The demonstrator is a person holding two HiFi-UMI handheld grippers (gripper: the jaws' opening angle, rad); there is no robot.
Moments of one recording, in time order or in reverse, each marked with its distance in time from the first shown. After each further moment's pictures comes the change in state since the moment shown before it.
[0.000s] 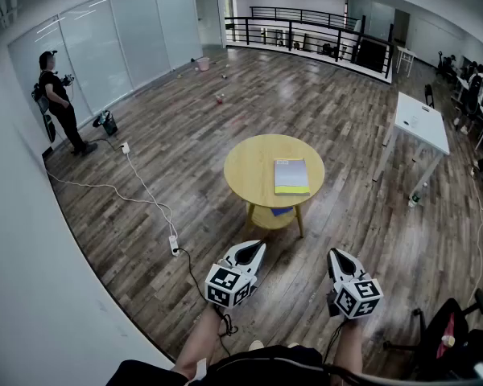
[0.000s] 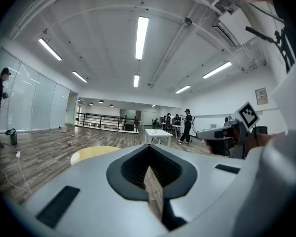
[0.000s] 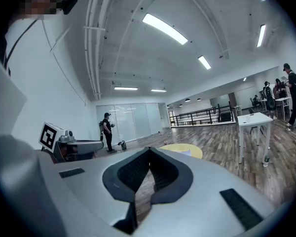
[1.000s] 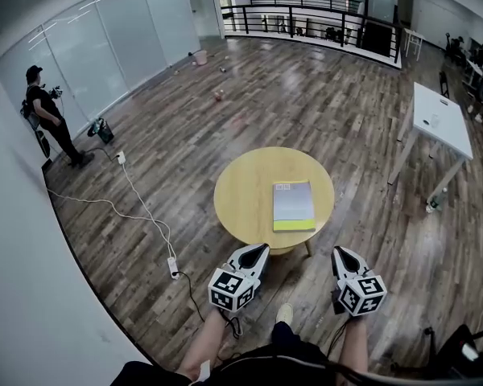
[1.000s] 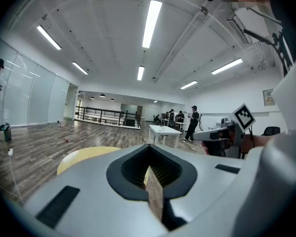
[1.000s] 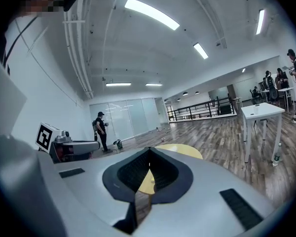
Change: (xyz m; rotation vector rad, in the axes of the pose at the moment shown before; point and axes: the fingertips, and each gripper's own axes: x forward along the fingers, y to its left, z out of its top) left arm 0.220 0.139 0.004 -0.038 0.036 0.003; right arm 0.223 -0.157 0.021 0.041 0.049 0.005
